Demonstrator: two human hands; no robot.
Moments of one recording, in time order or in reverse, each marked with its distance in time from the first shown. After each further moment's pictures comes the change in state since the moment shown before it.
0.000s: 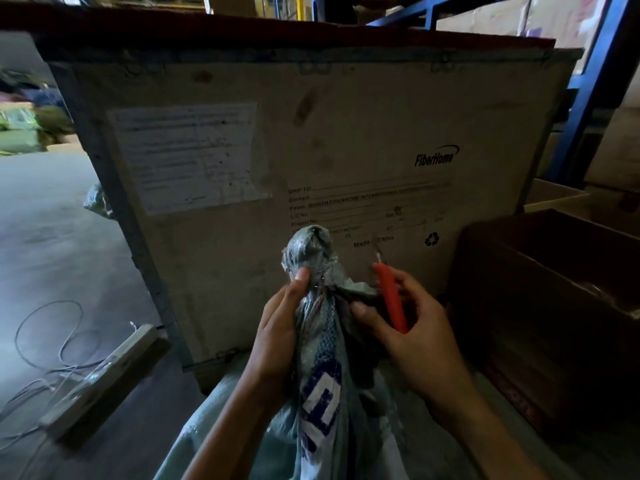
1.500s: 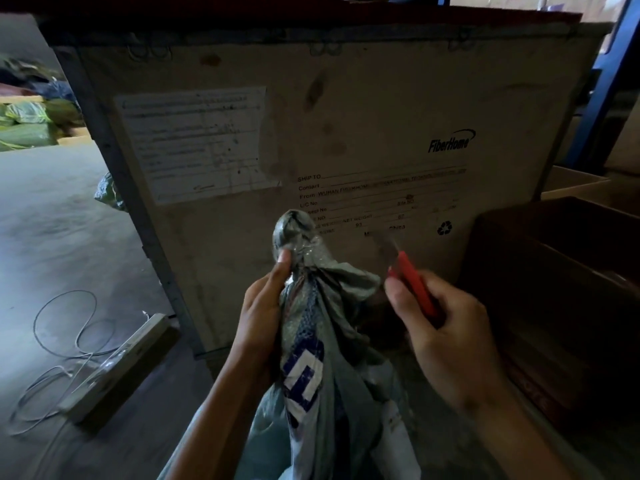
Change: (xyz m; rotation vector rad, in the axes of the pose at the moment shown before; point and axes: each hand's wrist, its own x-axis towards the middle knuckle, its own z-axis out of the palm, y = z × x) left_hand 0.009 0.010 -0.028 0.035 0.134 -0.022; right_hand -0.017 -0.023 0.000 -0.223 0.034 -0.152
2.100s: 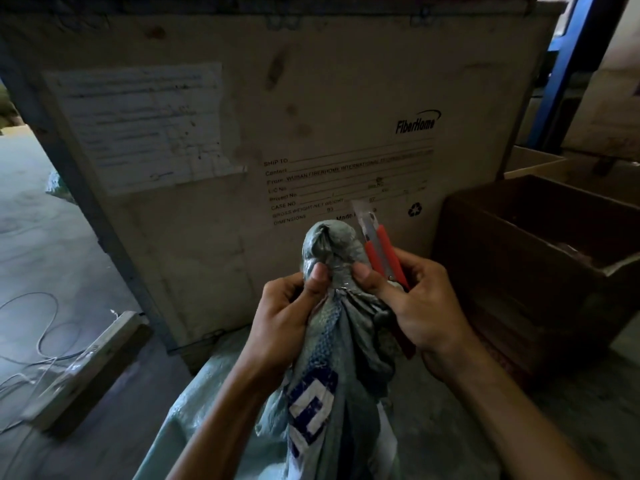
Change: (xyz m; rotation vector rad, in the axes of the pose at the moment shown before) left_hand -0.013 -0.027 0.033 0.218 -0.278 0.156; right_hand 0.019 0.017 -0.008 0.377 -0.066 0.192
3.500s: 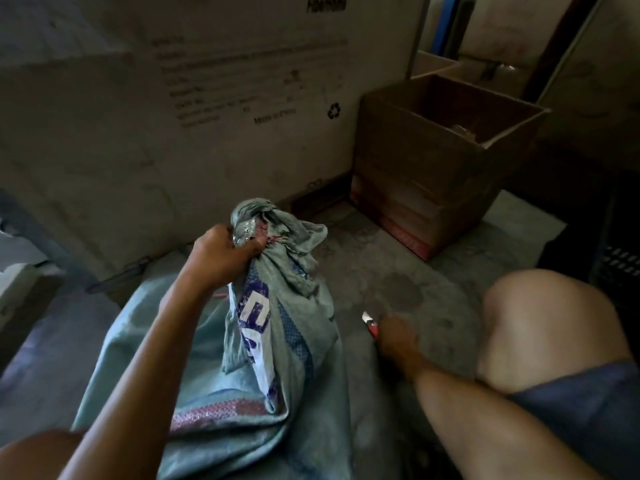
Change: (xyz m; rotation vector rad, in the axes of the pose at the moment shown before) left_hand -0.012 -0.064 -0.028 0.803 -0.053 -0.409; right_hand -0.153 0.247 -0.108 -1.386 -0.009 0.906
